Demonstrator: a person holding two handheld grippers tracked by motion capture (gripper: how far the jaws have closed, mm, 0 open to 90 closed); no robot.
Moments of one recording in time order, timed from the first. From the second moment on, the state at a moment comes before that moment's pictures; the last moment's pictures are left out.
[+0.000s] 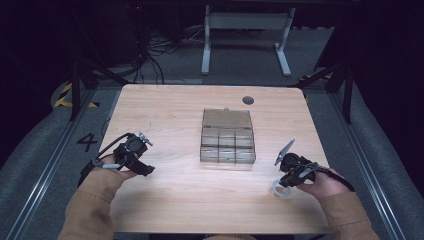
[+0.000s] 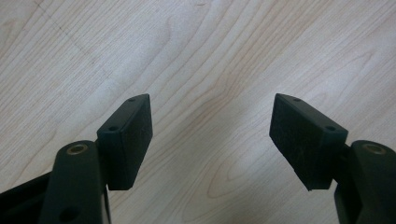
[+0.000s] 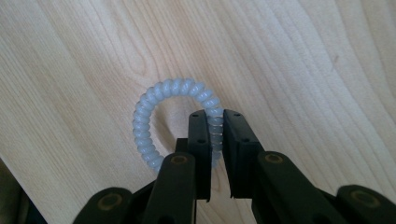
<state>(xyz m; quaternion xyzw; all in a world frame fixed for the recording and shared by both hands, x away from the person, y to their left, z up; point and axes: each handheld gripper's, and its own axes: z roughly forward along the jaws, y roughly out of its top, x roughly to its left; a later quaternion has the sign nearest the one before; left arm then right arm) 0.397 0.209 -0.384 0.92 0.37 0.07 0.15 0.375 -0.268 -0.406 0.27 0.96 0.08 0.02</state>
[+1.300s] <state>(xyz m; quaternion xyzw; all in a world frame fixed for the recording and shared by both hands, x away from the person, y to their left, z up) 0.397 0.209 -0.386 0.92 0.37 0.07 0.15 0.376 -0.281 -0.364 0.31 0.93 0.20 0.07</state>
